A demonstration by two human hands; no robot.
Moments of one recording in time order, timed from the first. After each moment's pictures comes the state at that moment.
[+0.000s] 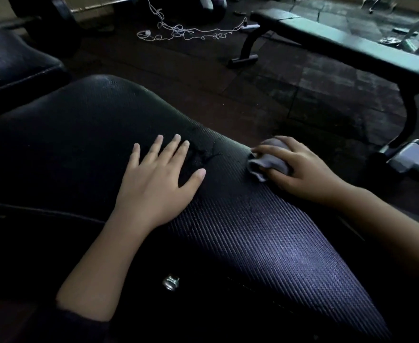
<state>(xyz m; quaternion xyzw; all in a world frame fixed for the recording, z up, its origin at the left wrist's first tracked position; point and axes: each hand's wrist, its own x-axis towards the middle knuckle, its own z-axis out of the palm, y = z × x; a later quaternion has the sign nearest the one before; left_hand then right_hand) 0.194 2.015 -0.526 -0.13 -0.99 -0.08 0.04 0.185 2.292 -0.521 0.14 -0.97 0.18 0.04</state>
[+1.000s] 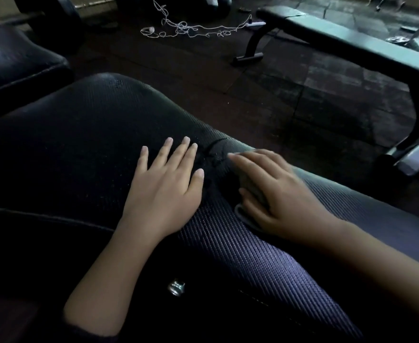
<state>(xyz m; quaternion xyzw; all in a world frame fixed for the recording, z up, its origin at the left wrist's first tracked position) 0.192 2.015 -0.527 -0.12 -0.99 -0.11 0.04 0.214 2.225 -0.520 0.27 -0.94 0.14 0.15</state>
